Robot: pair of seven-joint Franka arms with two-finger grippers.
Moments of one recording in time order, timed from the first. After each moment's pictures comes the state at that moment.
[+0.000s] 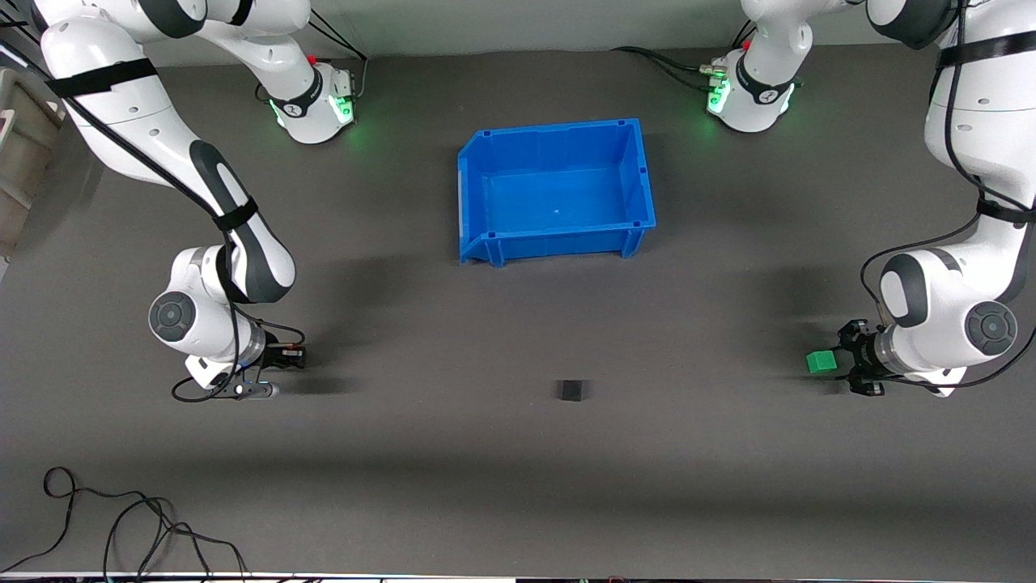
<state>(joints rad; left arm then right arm) 0.17 0.64 -0.03 -1.81 0.00 2.39 -1.48 -0.01 0.58 0.04 -1.95 -0.04 2.52 0.08</state>
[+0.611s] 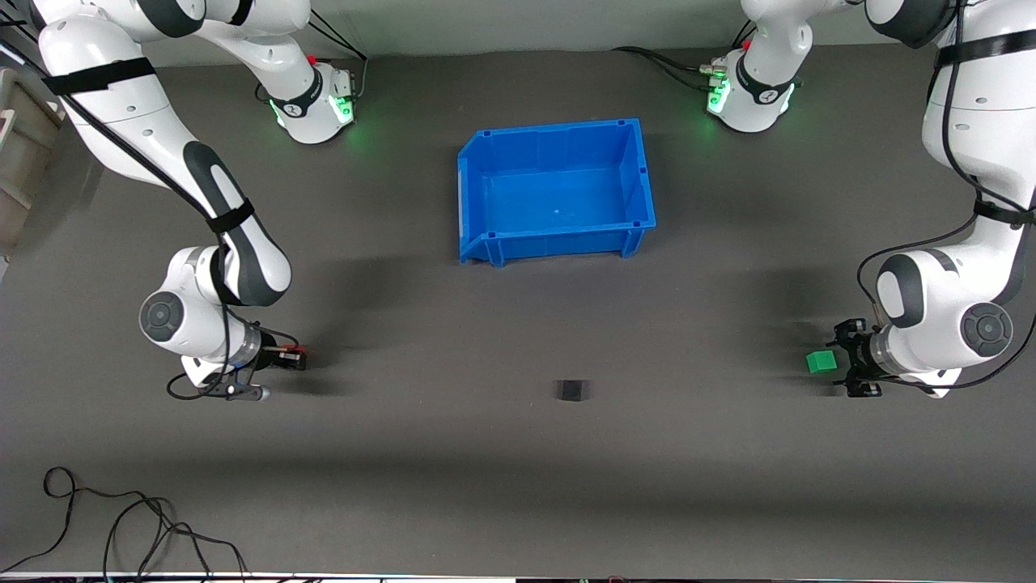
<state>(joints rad) 0.17 0.64 -0.04 -1.81 0.00 2.37 -1.48 -0.01 0.58 0.04 -1.95 0.14 2.52 0.15</state>
